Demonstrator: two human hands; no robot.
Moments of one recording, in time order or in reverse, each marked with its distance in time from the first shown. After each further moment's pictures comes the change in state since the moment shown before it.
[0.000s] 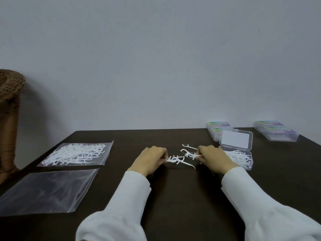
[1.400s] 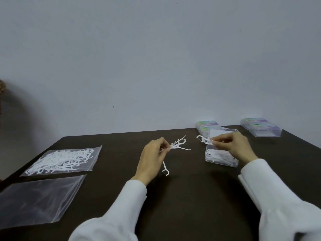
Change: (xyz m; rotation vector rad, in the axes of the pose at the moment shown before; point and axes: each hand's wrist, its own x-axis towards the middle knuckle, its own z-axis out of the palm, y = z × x) left_hand 0.006 0.036 0.020 -0.418 0.470 0.037; right_hand -0.028 0.076 -0.029 0.861 0.339 0.279
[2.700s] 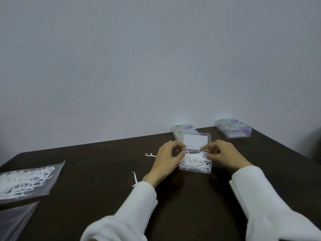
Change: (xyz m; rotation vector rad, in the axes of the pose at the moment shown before) left_hand 0.052 0.050 0.099 -0.325 -0.242 0.043; right_hand 0.010 0.039 -0.042 -0.404 -0.142 -0.081
